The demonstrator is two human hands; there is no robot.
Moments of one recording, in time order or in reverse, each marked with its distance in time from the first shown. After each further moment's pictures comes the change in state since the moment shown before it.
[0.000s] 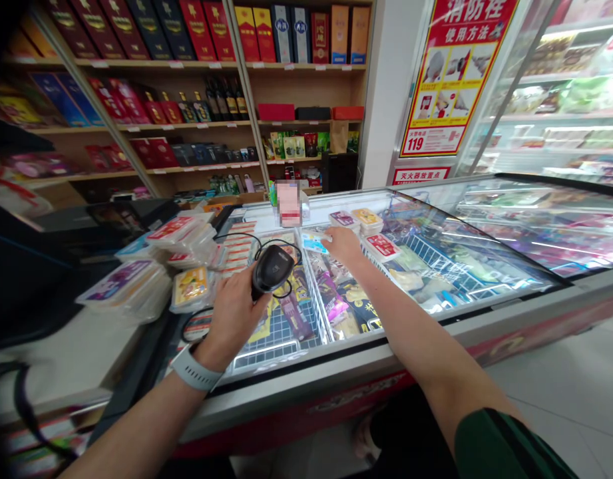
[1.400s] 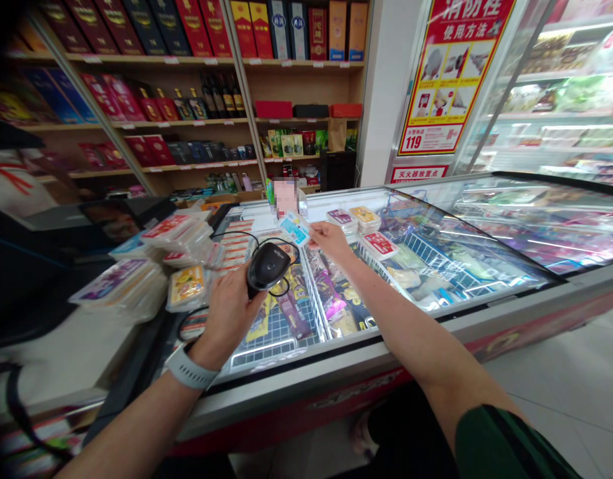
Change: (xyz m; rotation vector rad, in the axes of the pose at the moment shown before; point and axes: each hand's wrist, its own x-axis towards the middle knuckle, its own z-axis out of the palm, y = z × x) left_hand 0.001 -0.001 0.000 0.029 0.004 0.017; right_hand -0.003 -0.020 0.018 1.157 -0.063 0.096
